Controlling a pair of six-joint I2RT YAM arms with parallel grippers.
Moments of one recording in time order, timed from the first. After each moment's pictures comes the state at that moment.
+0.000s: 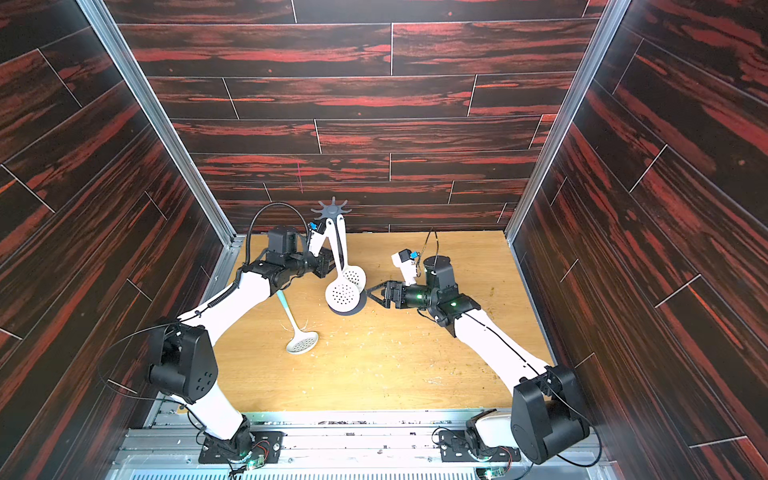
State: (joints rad) left arm -0.29 1.72 1.36 -0.12 0.57 0.03; right arm 0.45 1.37 0.97 -0.06 -0.76 0.56
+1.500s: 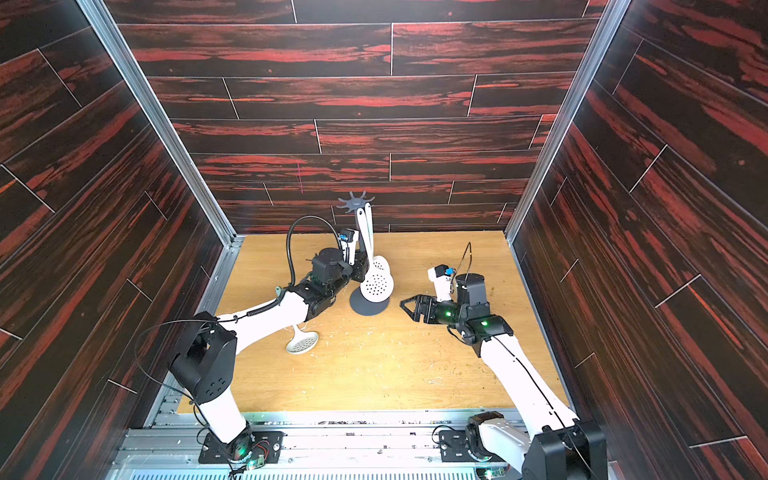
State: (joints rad) left arm -0.62 1.79 1.24 0.33 -0.15 -0.15; right arm 0.26 1.11 0.81 -0.33 -0.63 0.41
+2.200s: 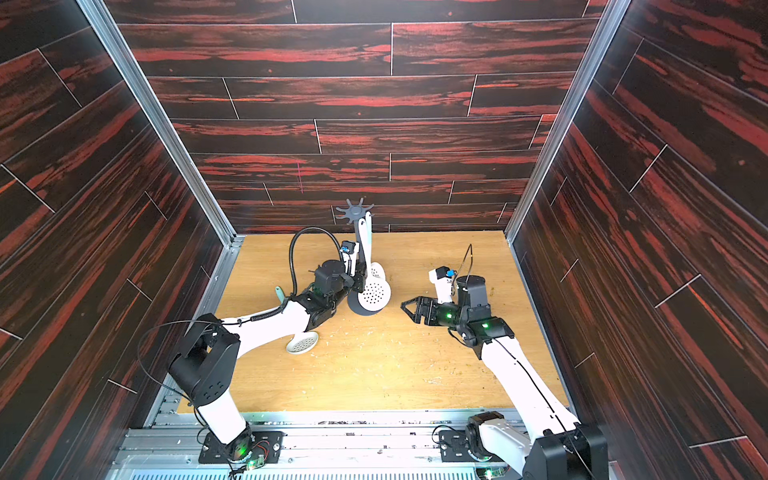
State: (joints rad) left arm -0.64 1.77 1.14 0.38 -0.21 -0.14; right arm 0.26 1.09 0.80 -0.33 -0.62 0.42
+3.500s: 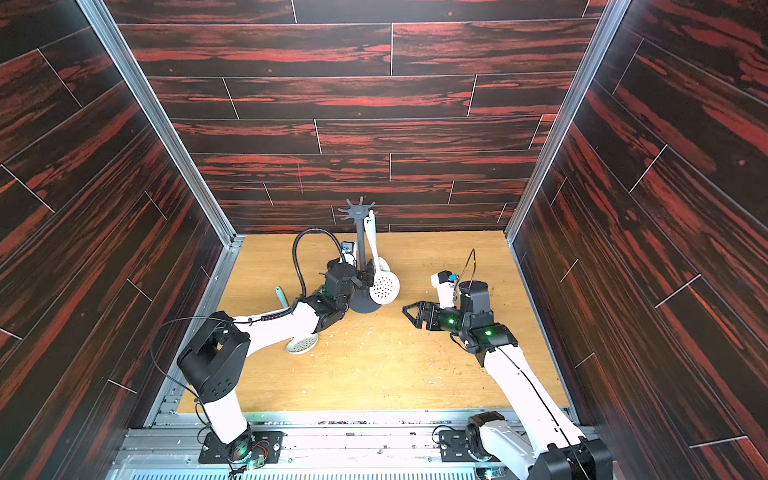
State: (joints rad) left arm -0.70 1.82 1.18 0.39 -0.53 -0.16; right arm 0.26 1.03 0.76 -0.34 -0.61 0.41
